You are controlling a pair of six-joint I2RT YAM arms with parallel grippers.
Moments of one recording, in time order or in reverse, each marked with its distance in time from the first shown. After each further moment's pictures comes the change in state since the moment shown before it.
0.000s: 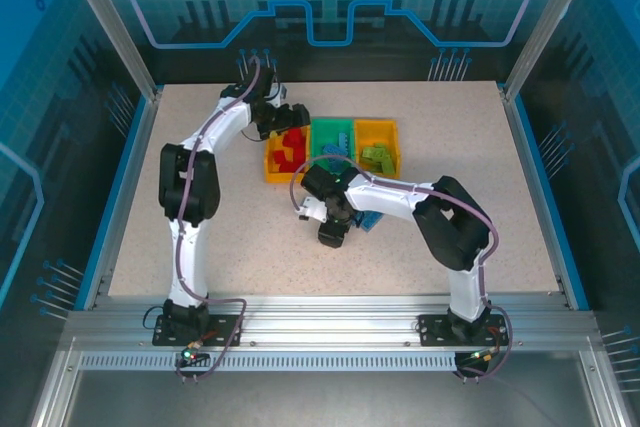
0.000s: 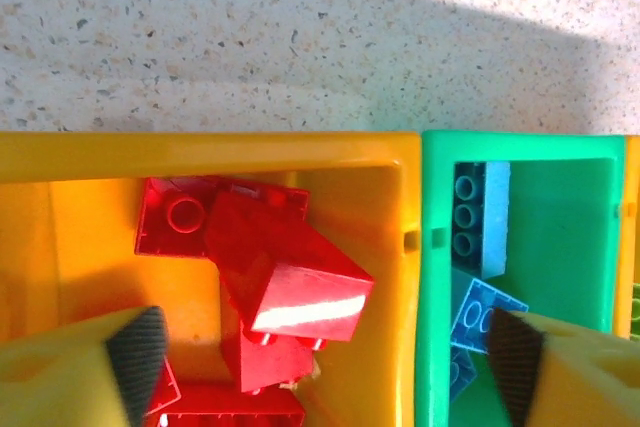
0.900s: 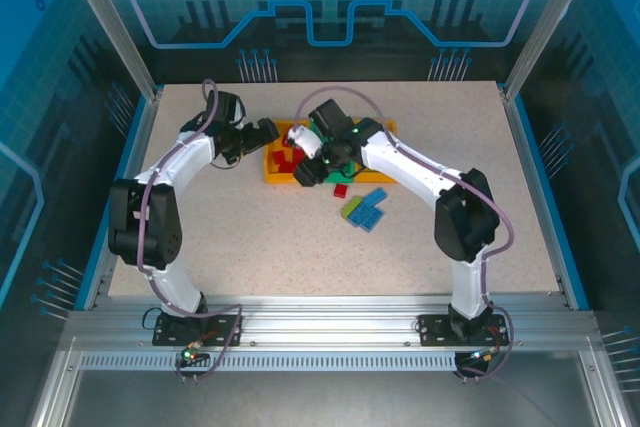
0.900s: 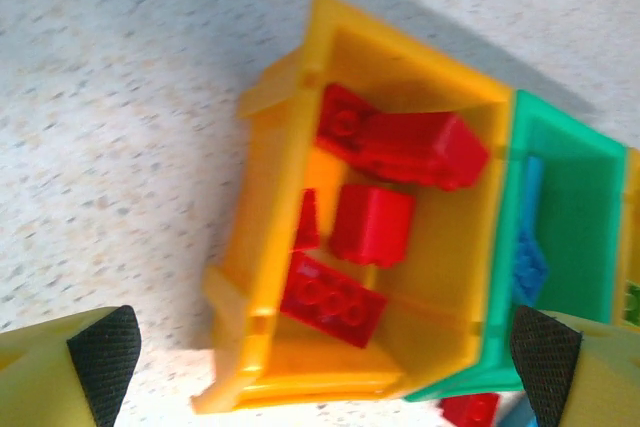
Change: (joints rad) left arm 0.096 -0.454 -0.630 0.268 -0.111 -0.134; right arm -0.164 0.030 0.411 0.066 -0.370 0.272
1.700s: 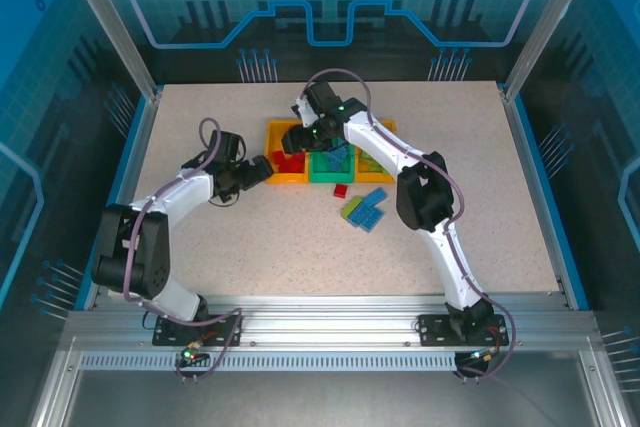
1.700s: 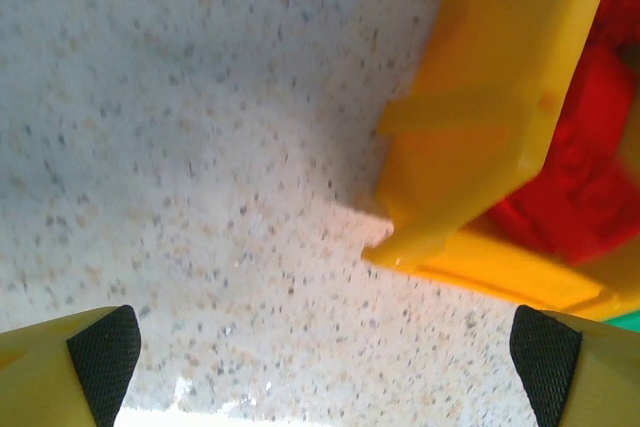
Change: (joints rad) left arm -0.069 -0.206 -0.399 0.123 -0.155 -0.109; right arm -0.086 0.415 0.488 -0.056 -0.019 0.441
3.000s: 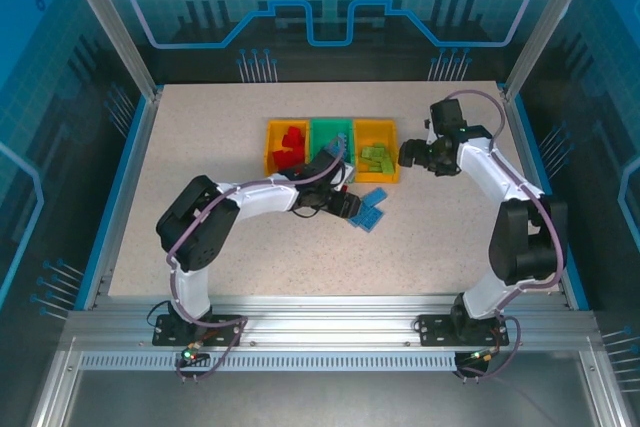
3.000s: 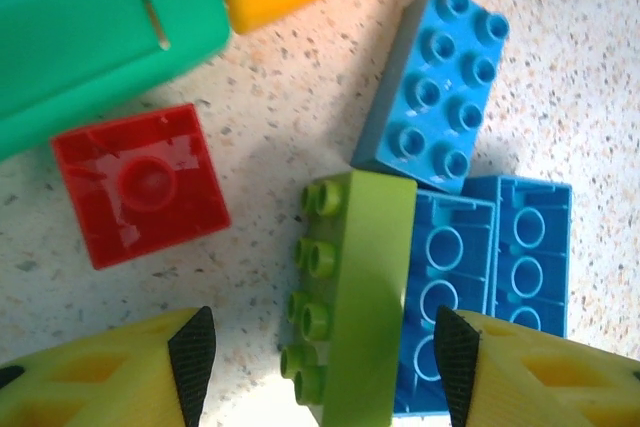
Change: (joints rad) left arm -0.531 0.359 0.273 0.121 0.107 0.378; right arm -0.468 -0.772 -0.979 0.087 0.327 -0.034
